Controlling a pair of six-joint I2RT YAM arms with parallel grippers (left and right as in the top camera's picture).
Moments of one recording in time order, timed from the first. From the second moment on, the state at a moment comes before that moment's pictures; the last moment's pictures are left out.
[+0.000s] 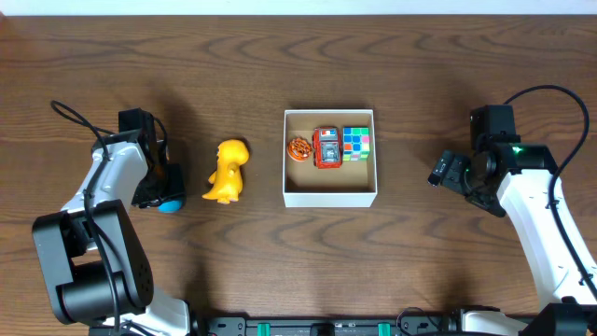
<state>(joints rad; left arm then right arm) 0.21 1.74 1.03 -0.85 -0.05 -0.07 0.00 1.41 1.02 -1.00 0.10 0.52</state>
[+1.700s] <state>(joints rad) -0.82 1.80 1.34 -0.65 -0.03 0.19 0.00 1.41 1.02 -0.99 0.10 0.51</state>
